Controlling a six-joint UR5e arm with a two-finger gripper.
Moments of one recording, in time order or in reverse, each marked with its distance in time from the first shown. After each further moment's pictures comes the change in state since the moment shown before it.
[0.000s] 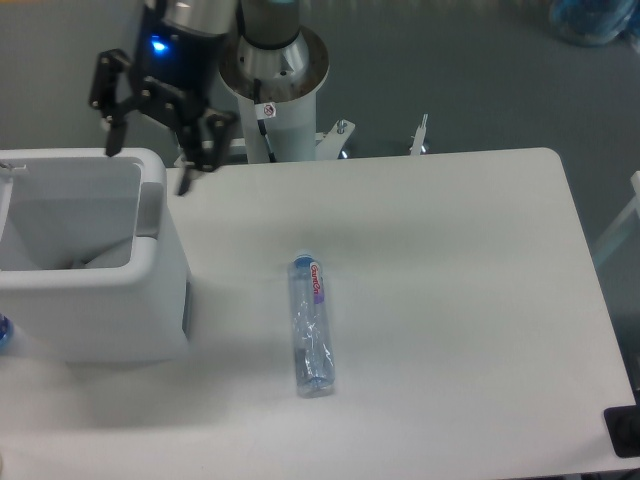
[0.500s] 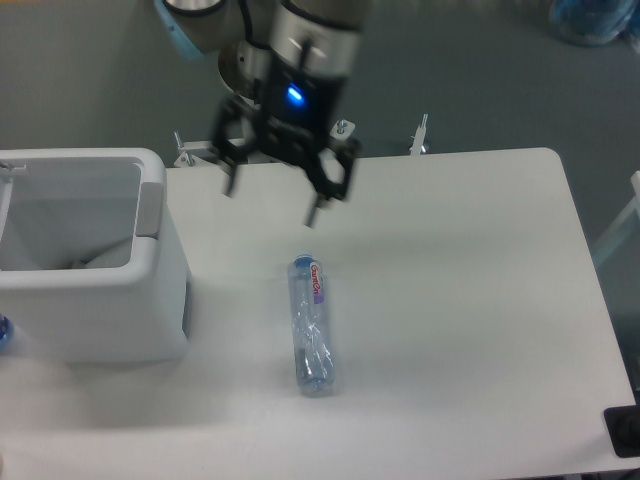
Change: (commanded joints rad) arm 0.123 -0.236 0.034 -0.001 0.125 0.028
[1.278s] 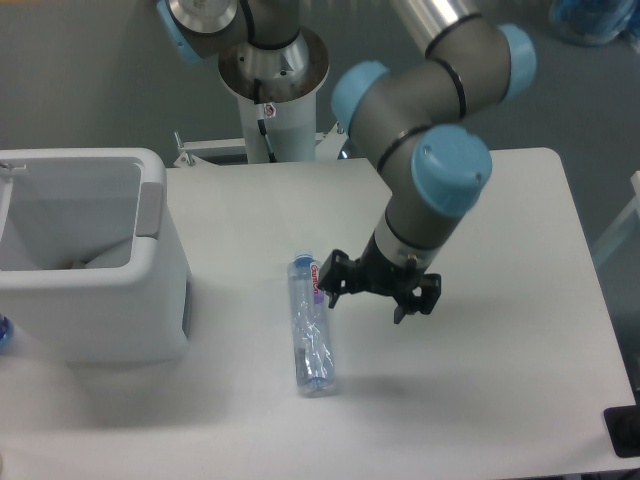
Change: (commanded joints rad) arm -0.015 -0.278 0.089 -0.047 0.180 -0.035
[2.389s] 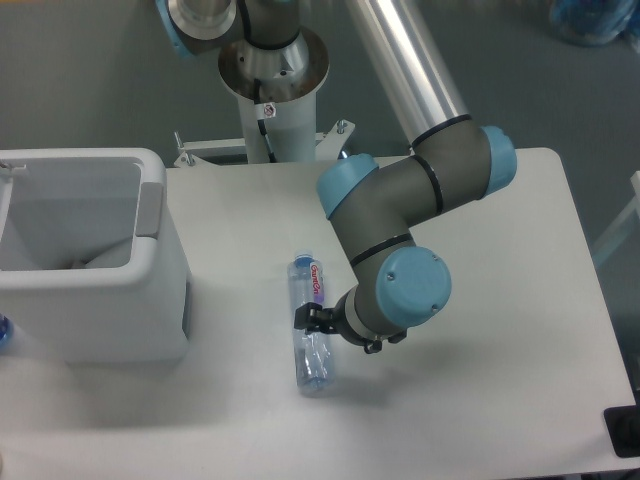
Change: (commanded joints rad) arm -0.098 -0.129 0.104 -0.137 0.065 -0.144
